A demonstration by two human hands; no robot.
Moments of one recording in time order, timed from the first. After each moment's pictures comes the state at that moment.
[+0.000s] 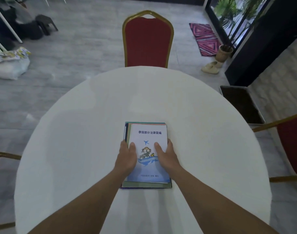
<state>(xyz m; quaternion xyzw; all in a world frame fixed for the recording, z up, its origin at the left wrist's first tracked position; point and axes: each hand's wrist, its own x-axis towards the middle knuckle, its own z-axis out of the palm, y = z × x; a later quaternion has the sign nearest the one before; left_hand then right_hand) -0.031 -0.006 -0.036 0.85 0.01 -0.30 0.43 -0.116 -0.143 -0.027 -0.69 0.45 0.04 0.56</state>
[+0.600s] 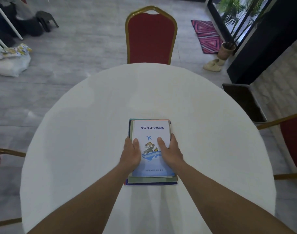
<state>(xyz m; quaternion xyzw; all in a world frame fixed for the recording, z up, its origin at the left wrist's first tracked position) -0.027 -0.002 -0.044 0.84 -0.03 -0.29 0.46 -0.106 -0.142 -0.033 -0.74 0.45 0.04 0.50</state>
